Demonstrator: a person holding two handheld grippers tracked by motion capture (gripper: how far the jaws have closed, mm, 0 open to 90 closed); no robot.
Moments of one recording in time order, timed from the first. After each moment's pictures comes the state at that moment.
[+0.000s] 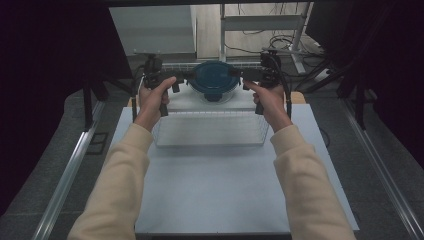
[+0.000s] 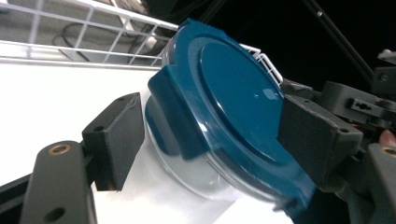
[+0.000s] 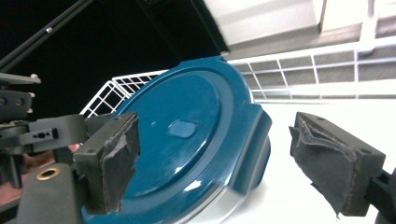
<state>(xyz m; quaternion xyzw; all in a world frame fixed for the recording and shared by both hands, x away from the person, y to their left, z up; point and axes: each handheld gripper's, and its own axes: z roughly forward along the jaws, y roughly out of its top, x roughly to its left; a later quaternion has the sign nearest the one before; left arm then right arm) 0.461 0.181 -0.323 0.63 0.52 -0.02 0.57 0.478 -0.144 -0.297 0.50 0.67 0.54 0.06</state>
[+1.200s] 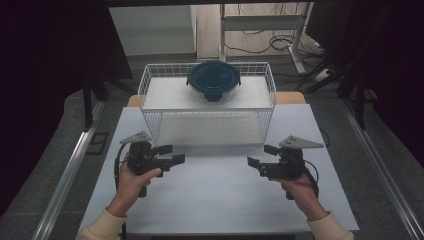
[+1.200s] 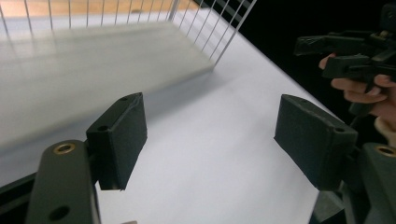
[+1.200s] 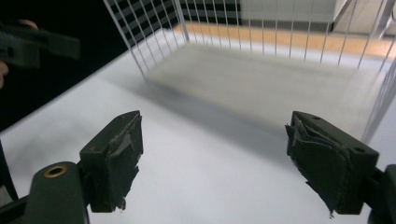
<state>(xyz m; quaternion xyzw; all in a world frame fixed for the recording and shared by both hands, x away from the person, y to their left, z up) 0.285 0.191 -0.434 0.73 0.43 0.03 0.53 0.304 -0.215 -0.422 0.38 0.76 0.51 0.12</state>
